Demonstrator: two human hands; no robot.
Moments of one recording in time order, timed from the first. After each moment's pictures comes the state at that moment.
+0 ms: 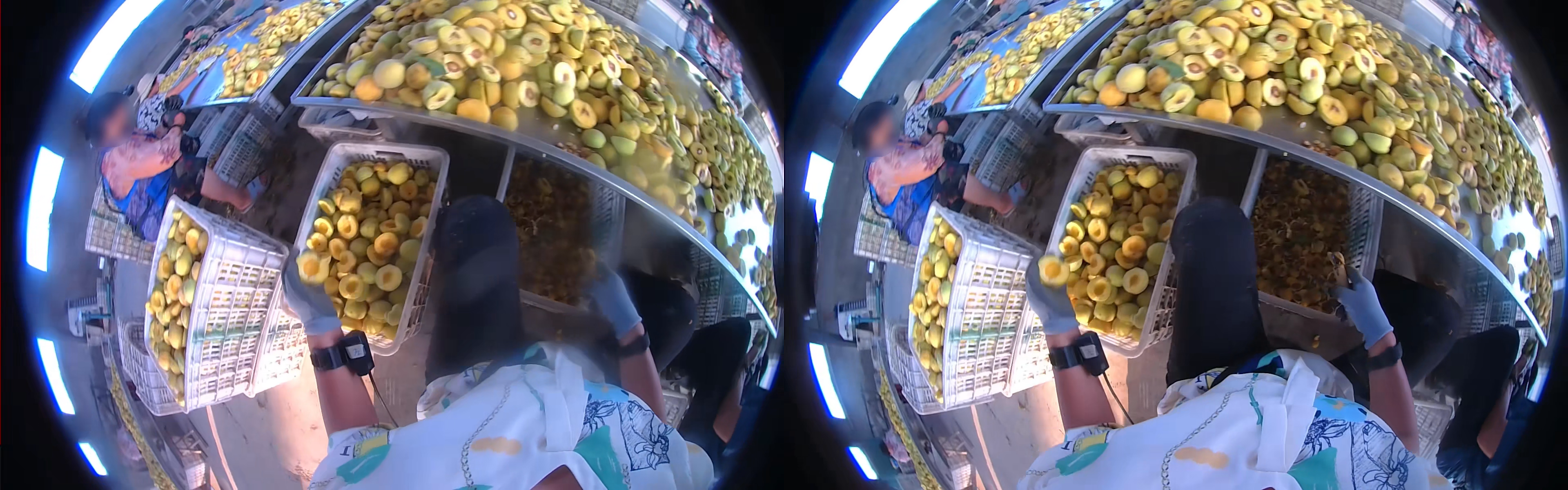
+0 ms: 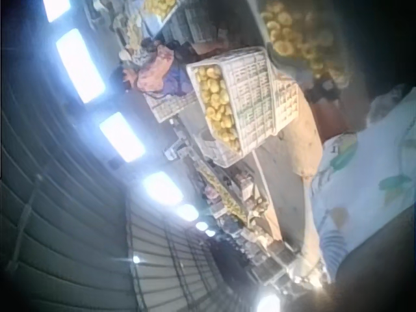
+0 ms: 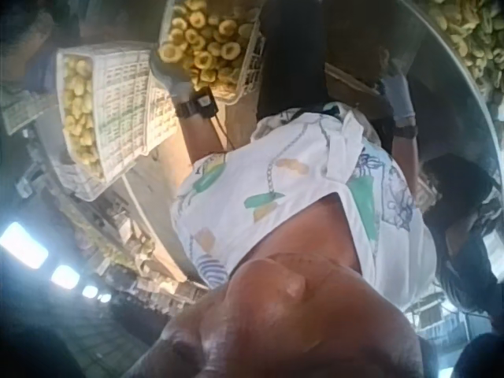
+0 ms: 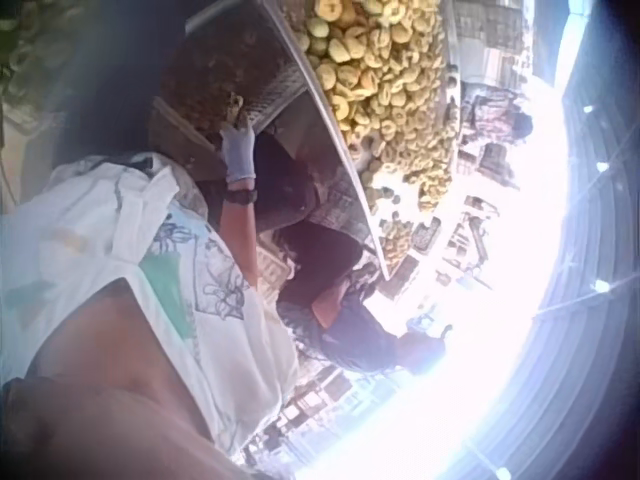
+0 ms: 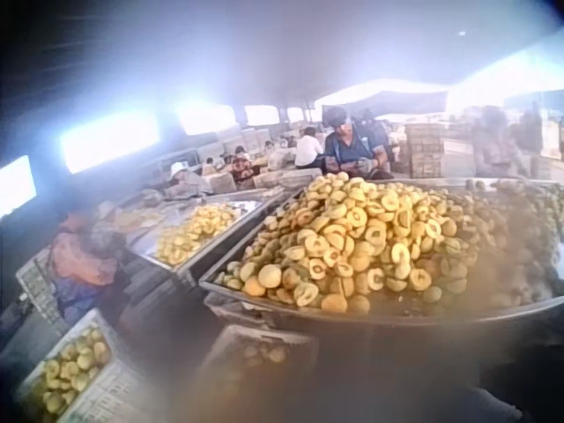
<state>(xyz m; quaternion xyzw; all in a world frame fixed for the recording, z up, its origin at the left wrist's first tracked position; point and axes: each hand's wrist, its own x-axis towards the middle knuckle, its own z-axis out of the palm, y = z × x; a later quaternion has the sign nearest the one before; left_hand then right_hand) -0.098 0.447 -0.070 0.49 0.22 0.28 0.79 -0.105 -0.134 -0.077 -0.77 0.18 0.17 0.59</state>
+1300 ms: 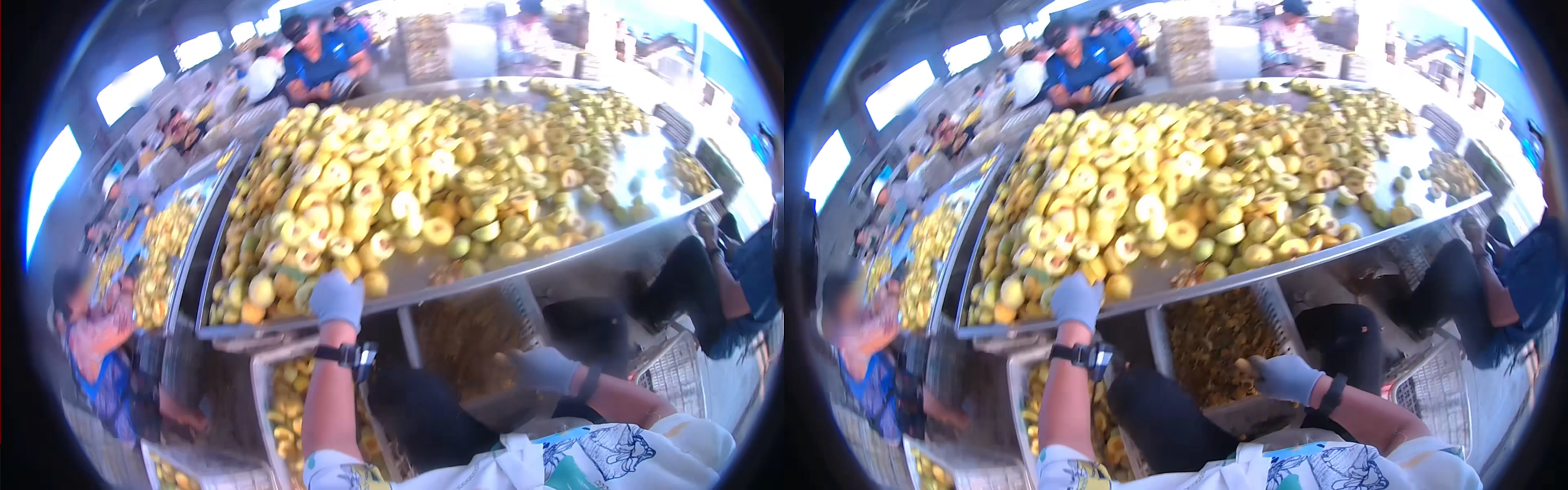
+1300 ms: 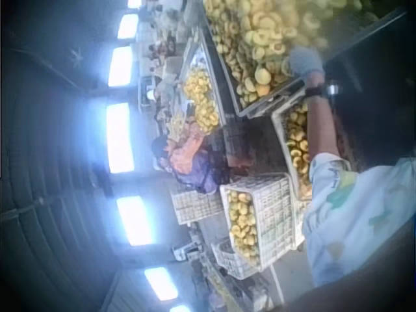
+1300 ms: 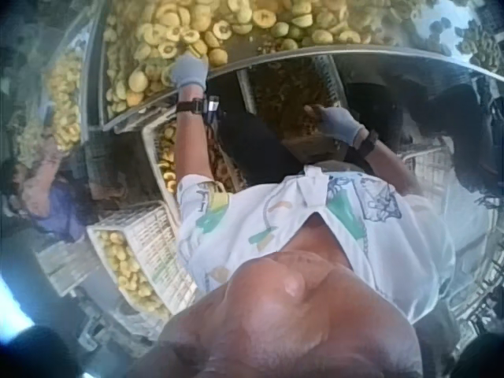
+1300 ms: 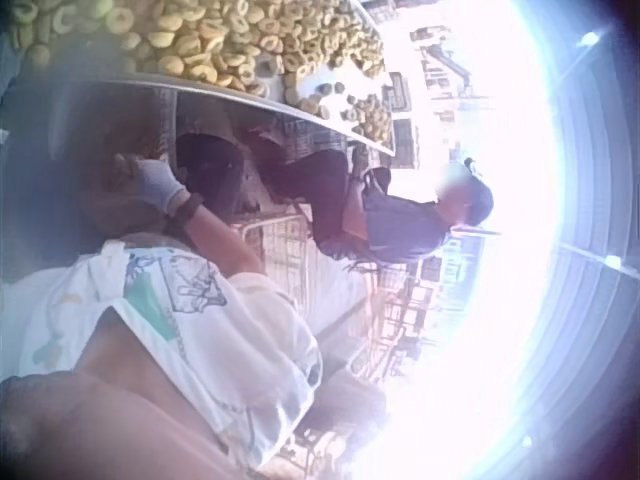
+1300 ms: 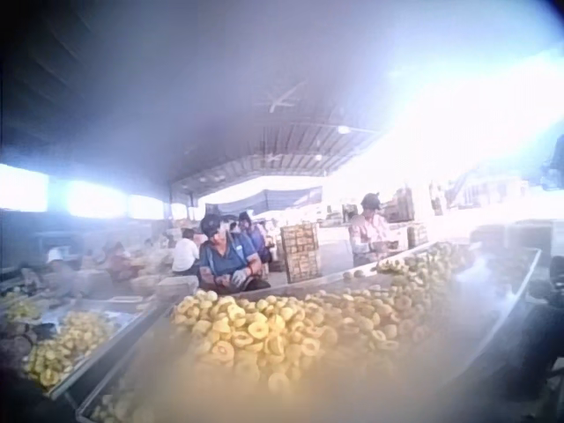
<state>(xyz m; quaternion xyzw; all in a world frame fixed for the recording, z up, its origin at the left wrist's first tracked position) 0.208 0.144 0.033 0.98 -0.12 0.12 0.09 -0.120 -0.131 -0.100 -0.99 -0.12 0.05 0.08</state>
